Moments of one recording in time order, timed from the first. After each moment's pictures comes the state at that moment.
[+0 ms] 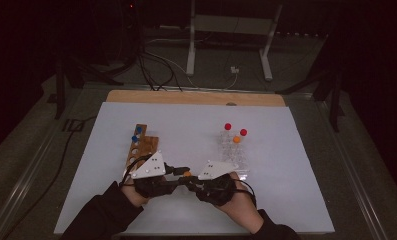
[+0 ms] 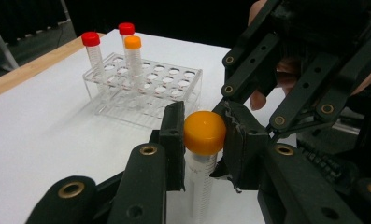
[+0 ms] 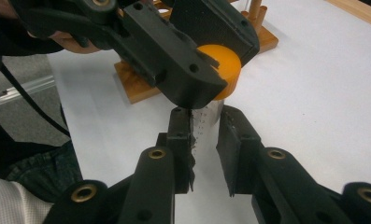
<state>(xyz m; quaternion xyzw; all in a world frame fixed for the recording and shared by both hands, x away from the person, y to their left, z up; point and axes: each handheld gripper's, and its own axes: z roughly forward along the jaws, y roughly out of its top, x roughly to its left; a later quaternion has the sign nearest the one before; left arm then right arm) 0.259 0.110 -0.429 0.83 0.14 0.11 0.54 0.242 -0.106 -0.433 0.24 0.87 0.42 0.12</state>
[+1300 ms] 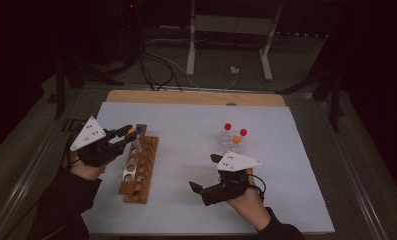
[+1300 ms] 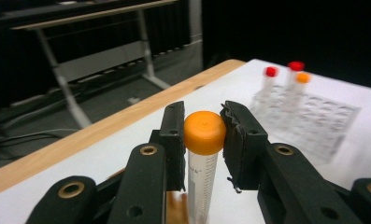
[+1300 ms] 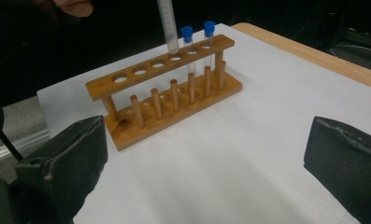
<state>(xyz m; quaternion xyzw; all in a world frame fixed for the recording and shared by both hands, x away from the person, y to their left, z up) 0.295 0.227 -0.385 0.74 0.30 0.28 0.53 0.244 -0.132 -0.412 0.27 0.81 0.51 0.15</state>
